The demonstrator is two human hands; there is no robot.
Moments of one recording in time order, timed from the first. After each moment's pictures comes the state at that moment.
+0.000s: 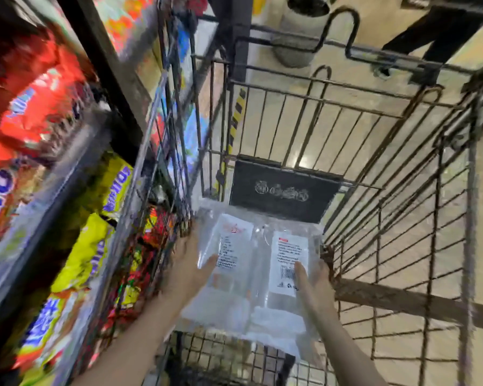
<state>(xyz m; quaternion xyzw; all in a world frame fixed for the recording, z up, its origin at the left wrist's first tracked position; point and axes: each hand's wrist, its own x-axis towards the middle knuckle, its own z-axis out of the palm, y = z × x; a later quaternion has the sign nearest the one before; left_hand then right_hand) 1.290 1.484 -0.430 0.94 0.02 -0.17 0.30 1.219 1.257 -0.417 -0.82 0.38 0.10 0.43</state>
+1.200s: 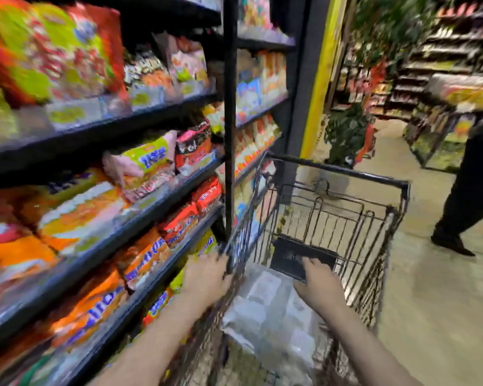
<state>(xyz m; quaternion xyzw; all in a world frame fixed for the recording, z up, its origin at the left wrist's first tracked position) 1.099 1.545 -0.157 0.99 -0.09 0.13 -0.07 1.114 1.306 -0.143 -0.99 -0.04 0.02 0.09</state>
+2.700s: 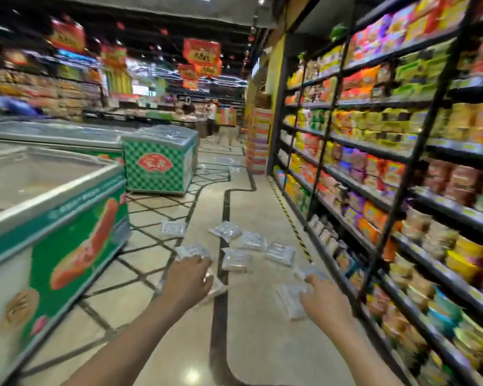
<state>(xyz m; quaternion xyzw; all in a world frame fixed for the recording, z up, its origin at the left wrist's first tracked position) -0.117 0.956 -0.024 0.25 0.95 0.06 -0.16 -0.010 1.201 -0.028 -0.24 -0.96 0.11 0.13</state>
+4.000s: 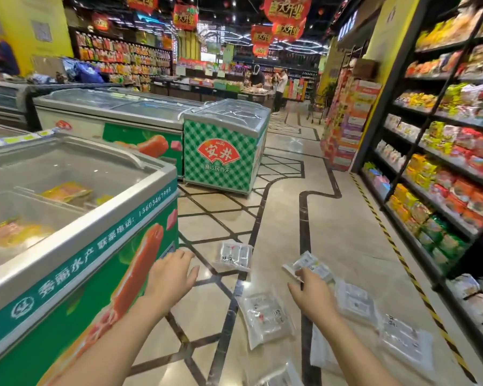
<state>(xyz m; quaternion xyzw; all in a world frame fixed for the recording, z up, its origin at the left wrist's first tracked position) -1.016 0.769 -0.112 0.07 0.98 0.09 -0.13 -0.985 1.050 -0.110 -0.12 -0.97 0.22 0.03</state>
